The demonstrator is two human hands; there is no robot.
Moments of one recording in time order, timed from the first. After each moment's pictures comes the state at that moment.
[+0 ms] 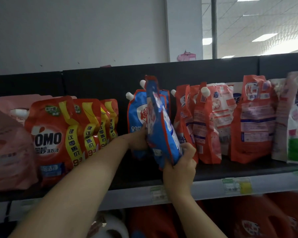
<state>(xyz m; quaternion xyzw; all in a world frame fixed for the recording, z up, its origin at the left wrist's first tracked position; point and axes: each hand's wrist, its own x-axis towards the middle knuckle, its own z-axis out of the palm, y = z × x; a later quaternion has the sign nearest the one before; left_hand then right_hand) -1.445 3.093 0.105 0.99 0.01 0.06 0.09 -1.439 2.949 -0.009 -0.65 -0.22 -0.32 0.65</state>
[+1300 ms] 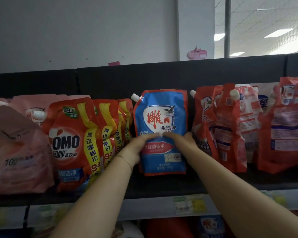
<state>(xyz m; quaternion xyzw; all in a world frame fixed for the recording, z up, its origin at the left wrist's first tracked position) -1.442 3.139 0.075 0.68 0.21 0.17 0.68 -1.382 2.996 0.084 -0.70 -0.16 0.09 0.69</state>
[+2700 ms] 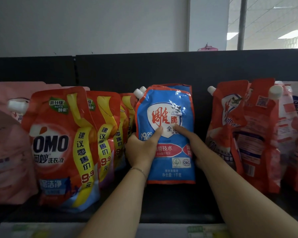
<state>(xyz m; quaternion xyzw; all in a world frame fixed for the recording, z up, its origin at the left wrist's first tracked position) -1.415 3.142 0.058 0.62 0.24 0.49 0.56 -1.317 3.030 0.068 -0.57 -0.26 0.24 0.74</state>
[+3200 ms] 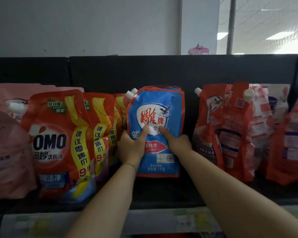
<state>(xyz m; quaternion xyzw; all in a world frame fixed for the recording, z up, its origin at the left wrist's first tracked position) -1.427 3.143 0.058 0.66 0.25 0.50 0.50 -1.348 3.034 0.069 -0.71 -0.16 0.06 0.69</state>
